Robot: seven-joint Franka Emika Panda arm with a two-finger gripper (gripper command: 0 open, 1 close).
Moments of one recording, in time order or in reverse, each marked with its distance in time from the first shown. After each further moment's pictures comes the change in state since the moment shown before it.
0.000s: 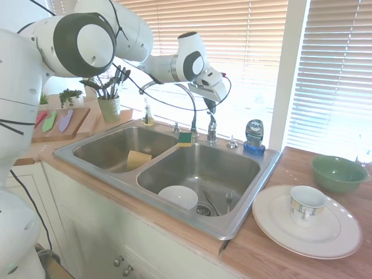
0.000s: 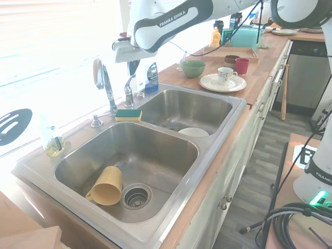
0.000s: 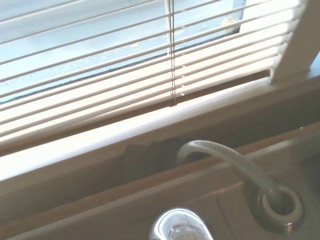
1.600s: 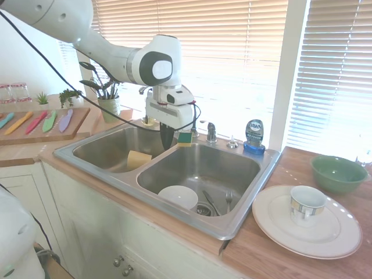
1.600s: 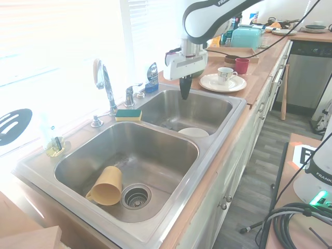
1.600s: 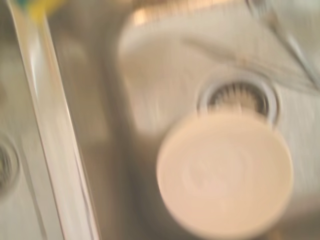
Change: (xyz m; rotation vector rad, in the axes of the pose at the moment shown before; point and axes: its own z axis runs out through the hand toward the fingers) arm -0.085 0.212 -0.077 -0.352 -0.347 -0.107
